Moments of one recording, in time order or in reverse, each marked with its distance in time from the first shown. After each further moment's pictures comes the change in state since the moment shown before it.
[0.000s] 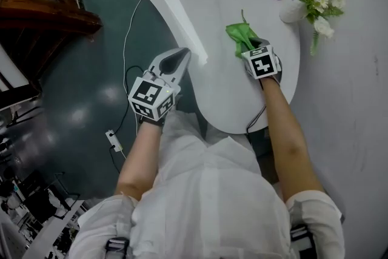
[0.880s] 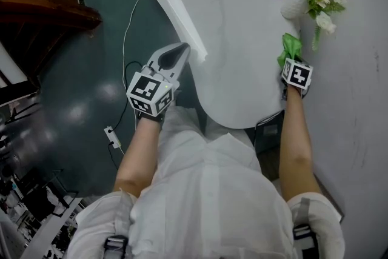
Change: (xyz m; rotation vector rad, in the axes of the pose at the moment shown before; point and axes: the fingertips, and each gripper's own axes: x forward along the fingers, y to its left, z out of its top) left arm -0.013 -0.001 -0.002 0.001 -0.008 -0.001; right arm -0.084 -0.126 -0.134 0.442 0.084 -0.424
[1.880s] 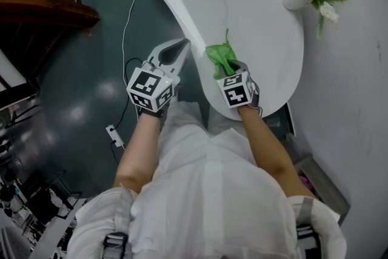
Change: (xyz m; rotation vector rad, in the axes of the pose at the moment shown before) left arm -0.017 0.004 -0.010 -0.002 0.003 -0.034; right arm -0.078 0.295 -0.042 -0.400 -0.038 0.458
